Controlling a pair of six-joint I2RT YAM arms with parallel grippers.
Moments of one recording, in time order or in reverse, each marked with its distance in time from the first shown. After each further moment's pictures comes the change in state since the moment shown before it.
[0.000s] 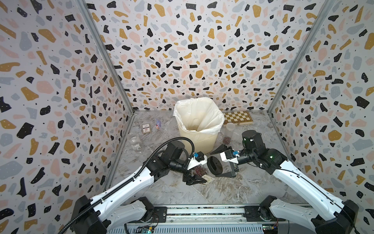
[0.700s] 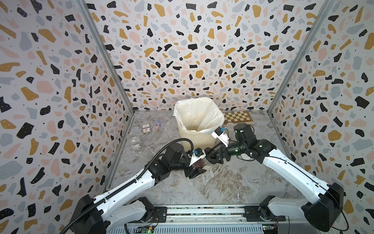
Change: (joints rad) left arm -0.005 -0.013 -0.110 0.209 -0.290 -0.069; right arm -0.006 0.158 0.090 -0.023 0.203 0.784
